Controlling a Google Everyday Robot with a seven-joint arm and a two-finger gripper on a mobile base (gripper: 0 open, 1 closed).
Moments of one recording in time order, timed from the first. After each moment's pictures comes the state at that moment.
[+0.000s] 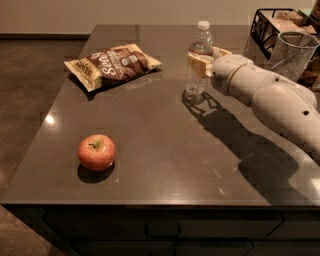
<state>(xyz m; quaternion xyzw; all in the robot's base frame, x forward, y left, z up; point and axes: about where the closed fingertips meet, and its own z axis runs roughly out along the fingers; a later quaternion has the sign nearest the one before) 0.676 -0.129 0.951 -0.70 -0.19 -0.67 0.16</state>
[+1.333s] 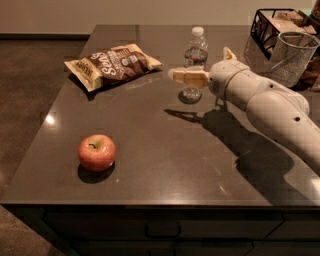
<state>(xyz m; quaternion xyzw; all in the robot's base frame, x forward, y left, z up) 0.680 -0.128 0.938 -0.69 -0.20 -0.68 0.15</state>
